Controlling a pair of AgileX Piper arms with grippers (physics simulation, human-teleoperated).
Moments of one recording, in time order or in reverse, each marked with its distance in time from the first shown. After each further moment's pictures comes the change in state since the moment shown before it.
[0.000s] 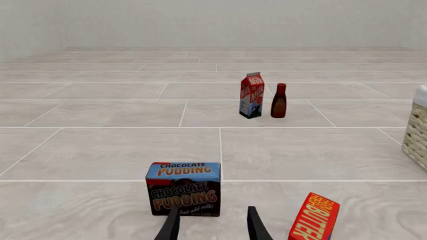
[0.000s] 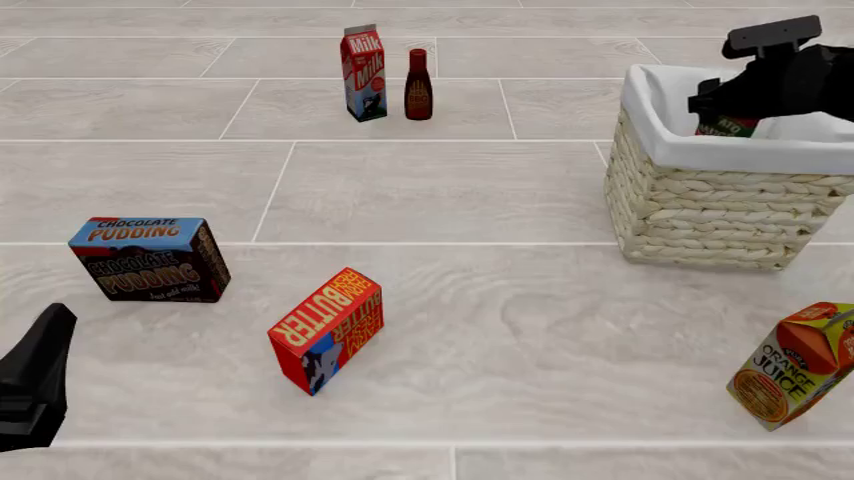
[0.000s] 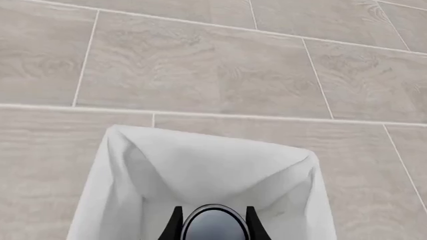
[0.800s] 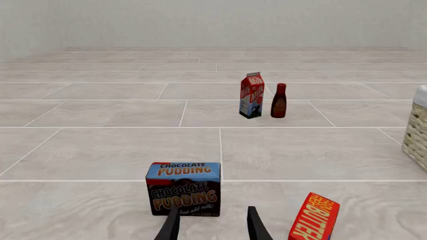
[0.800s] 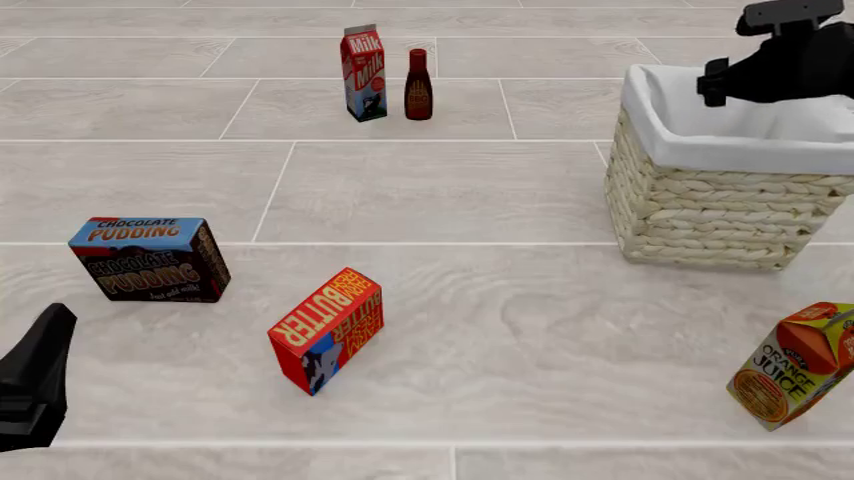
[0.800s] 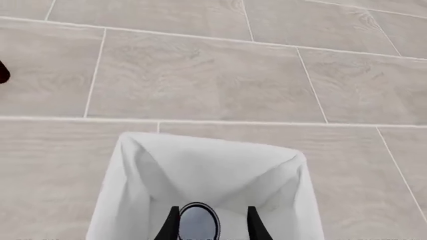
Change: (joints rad) left arm 0.000 0.000 0.000 0.000 0.000; right arm 0.008 -0.085 0.034 0.014 0.036
